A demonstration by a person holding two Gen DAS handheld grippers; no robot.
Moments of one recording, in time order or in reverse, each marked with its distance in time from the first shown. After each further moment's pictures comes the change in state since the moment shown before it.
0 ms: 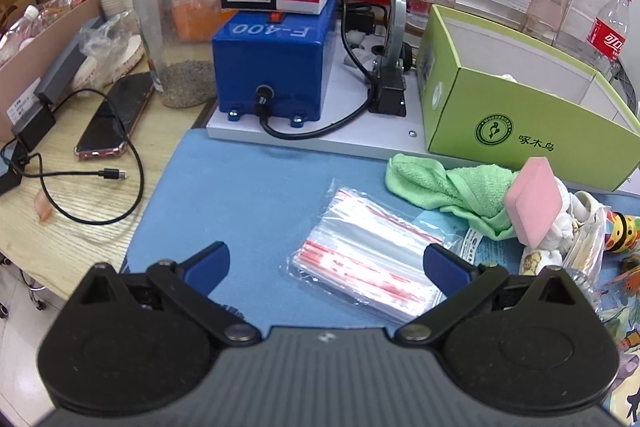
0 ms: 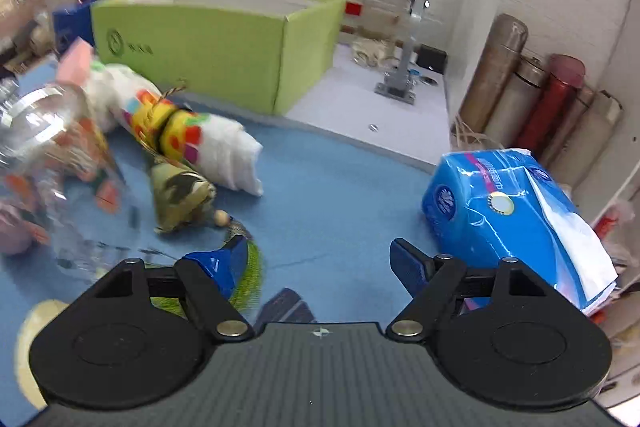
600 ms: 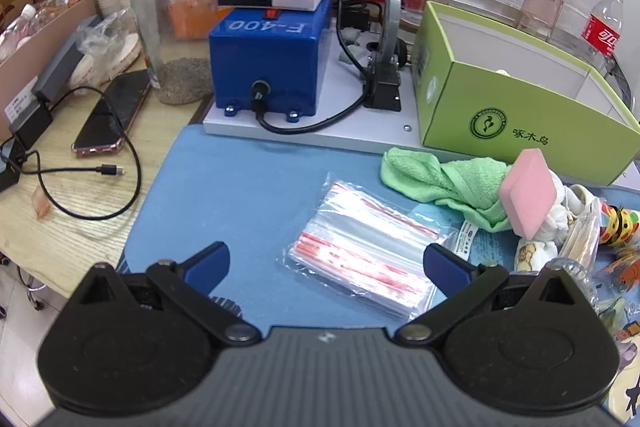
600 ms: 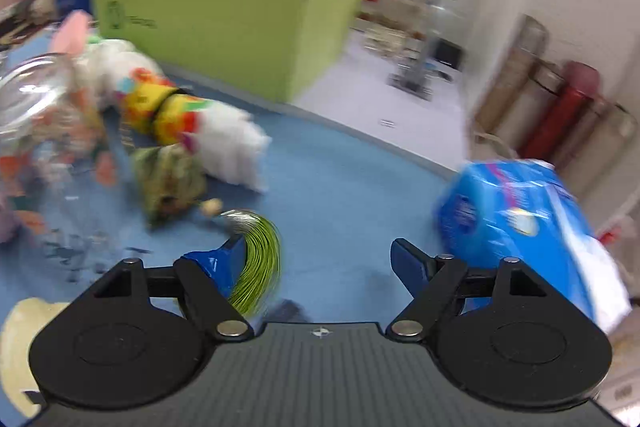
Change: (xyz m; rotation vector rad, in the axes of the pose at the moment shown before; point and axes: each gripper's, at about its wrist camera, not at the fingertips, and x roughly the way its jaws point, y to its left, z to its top) left arm -0.004 -0.002 -0.004 0.013 0.001 -0.006; right arm 0.027 0.001 0.006 -0.050 0.088 -0.092
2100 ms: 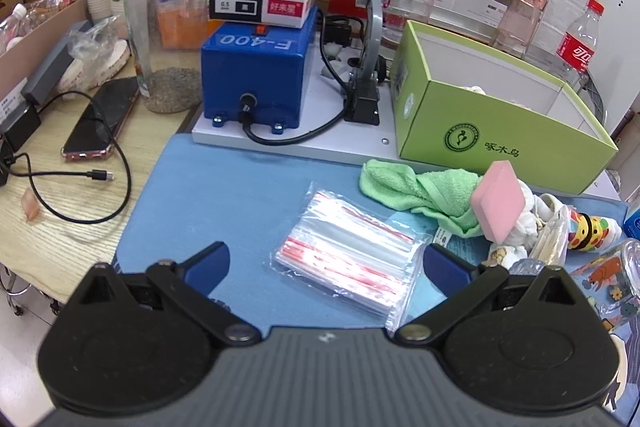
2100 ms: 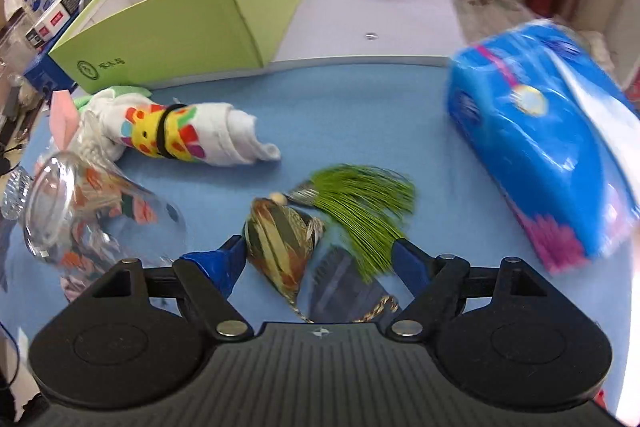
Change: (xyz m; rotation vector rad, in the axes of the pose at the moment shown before) left arm -0.015 0.007 -0.003 -0.014 -0.035 -0.084; right arm -0.011 -0.028 0.003 0.384 0.264 0.210
